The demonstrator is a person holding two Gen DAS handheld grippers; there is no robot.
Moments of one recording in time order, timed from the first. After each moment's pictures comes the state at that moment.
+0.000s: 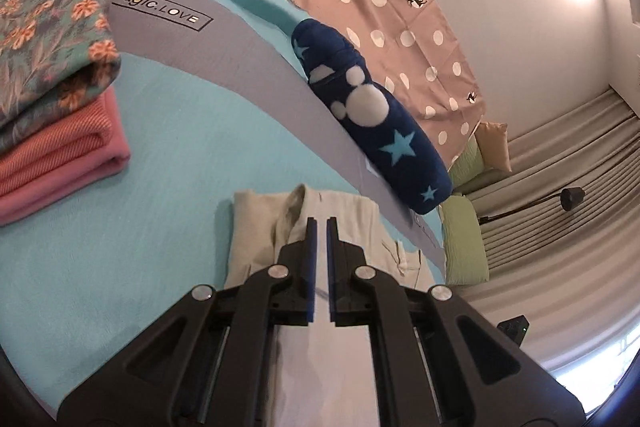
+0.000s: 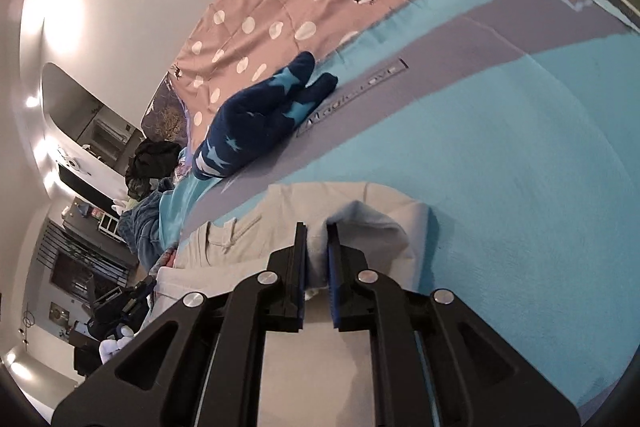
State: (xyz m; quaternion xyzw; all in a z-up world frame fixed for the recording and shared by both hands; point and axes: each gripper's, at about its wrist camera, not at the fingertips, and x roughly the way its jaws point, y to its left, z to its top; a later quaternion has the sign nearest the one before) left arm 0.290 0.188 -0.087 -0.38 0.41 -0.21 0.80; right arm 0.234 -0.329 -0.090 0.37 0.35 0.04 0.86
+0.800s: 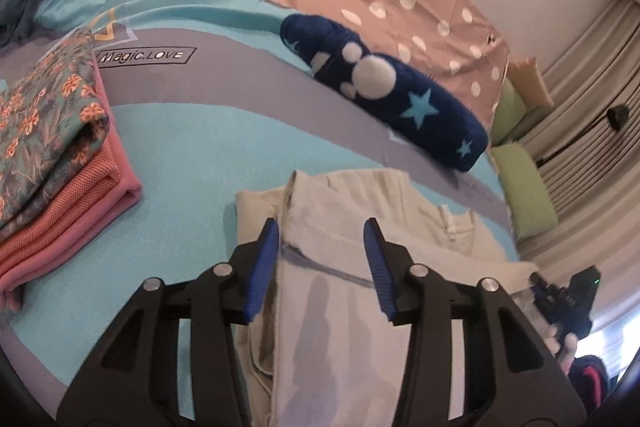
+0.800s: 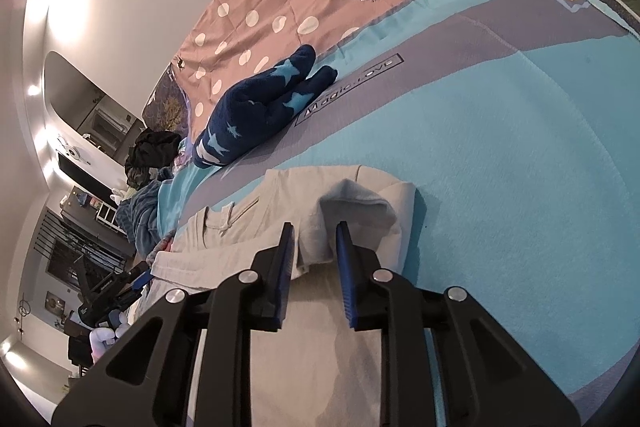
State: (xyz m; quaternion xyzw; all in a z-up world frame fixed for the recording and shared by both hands) left arm 0.287 0.152 -0.067 -0.21 0.44 -0.17 0.86; right arm 0.216 -0.327 -0.086 0.36 0.35 0.05 0.86
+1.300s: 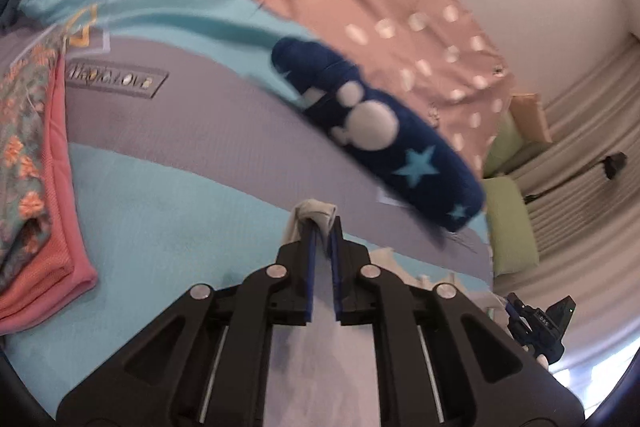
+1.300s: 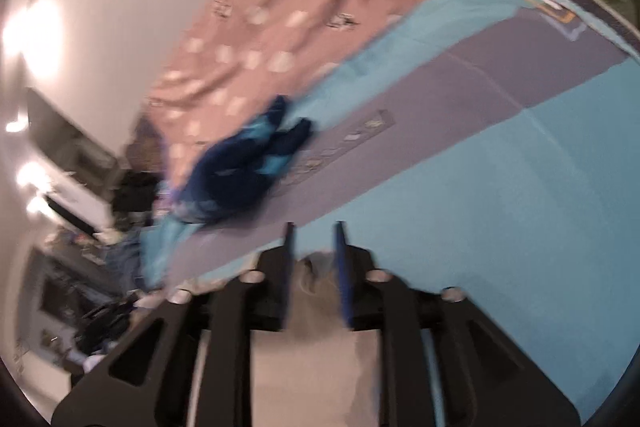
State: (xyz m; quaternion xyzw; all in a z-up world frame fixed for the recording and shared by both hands) left arm 0.365 0.143 -0.057 -0.28 0.45 -0.16 0.83; right arm 0.281 -0.362 -0.073 0.38 0.34 -0.03 0.86
